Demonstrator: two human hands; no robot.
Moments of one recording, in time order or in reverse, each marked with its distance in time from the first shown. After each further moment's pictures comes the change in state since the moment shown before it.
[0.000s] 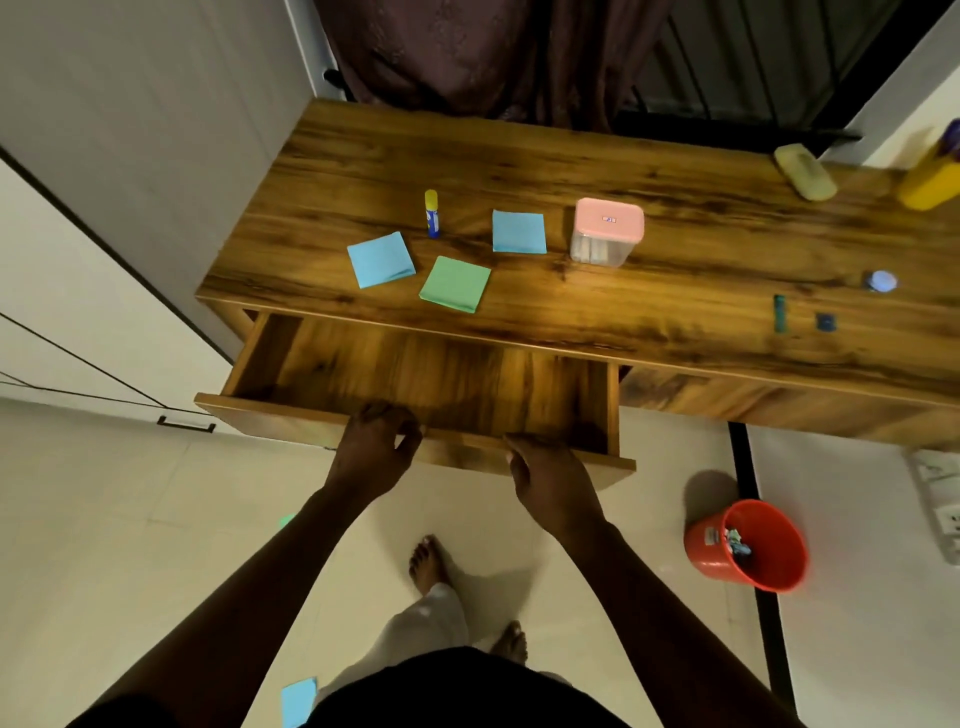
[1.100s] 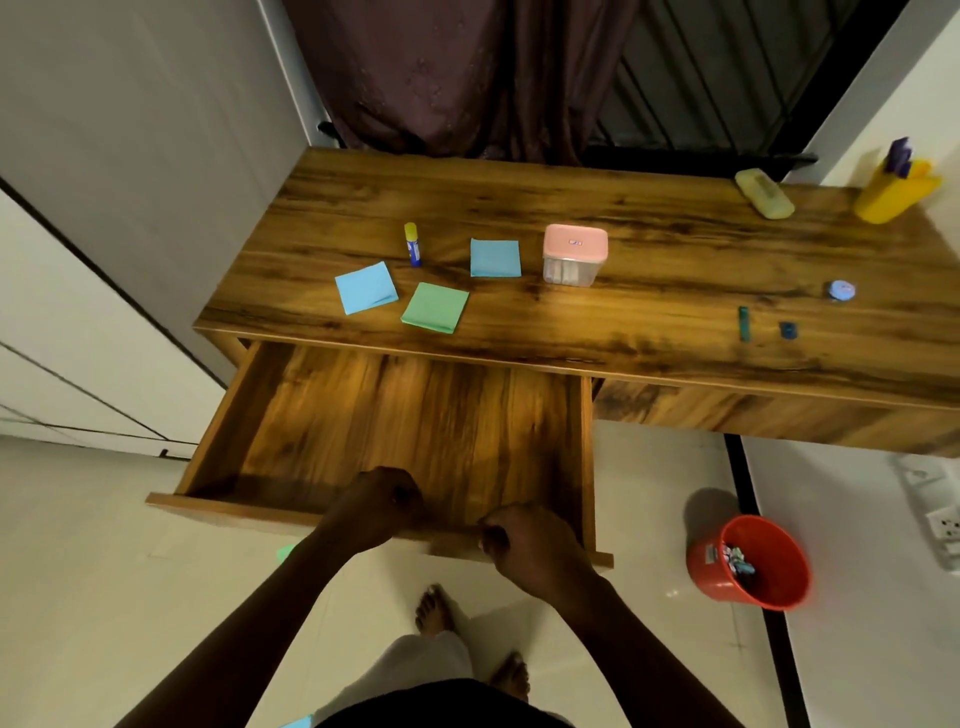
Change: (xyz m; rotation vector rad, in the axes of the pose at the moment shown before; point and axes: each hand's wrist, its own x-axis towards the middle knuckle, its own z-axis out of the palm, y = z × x) left_hand -0.067 0.049 -0.010 -0.097 -0.434 -0.167; right_hand -0.081 0.002 -0.003 0.086 -0.267 0.021
